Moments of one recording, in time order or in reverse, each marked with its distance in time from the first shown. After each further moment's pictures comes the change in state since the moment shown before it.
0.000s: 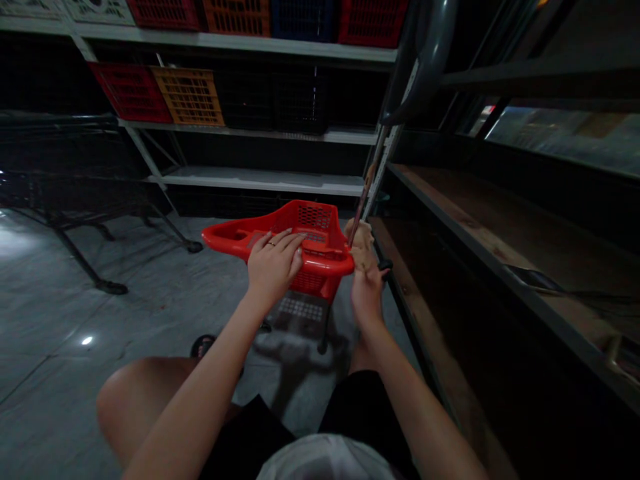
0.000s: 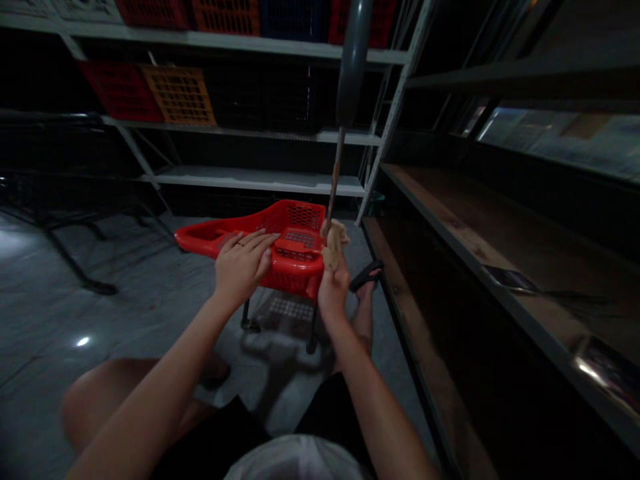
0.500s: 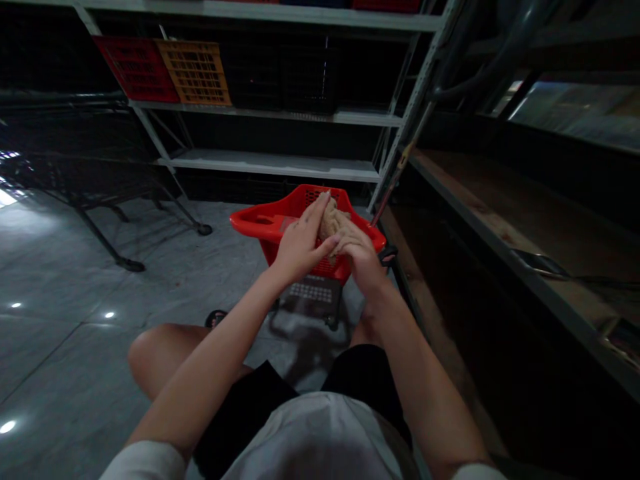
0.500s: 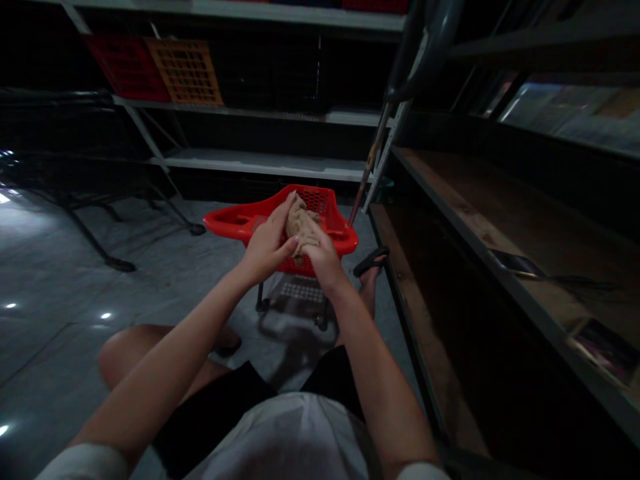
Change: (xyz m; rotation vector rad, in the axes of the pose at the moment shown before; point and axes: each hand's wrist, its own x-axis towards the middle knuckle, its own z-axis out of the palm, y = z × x) left_hand 0.007 0.032 -0.007 -0.411 -0.092 0.009; right_hand 0.019 -0.064 -0.007 0.325 -0.482 0.164
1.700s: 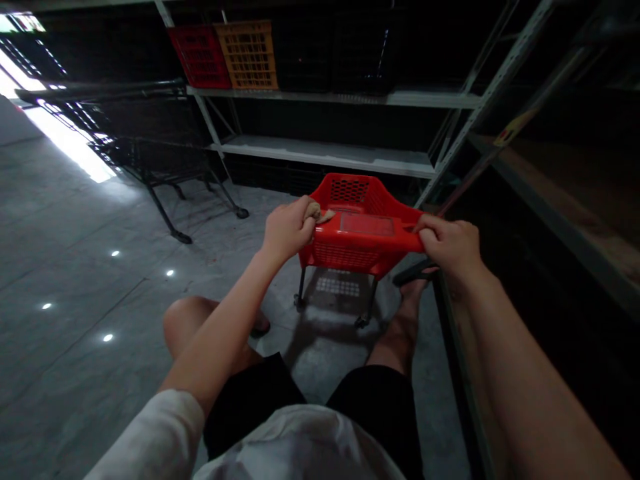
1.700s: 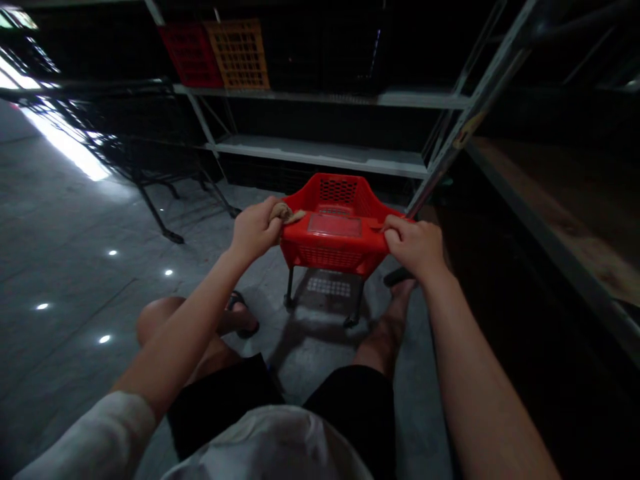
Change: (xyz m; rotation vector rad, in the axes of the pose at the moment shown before) left_hand -0.002 -0.065 -0.028 0.473 0.111 -0.252; right_hand 0.061 0.045 -0.120 -1.264 -0.085 -0.072
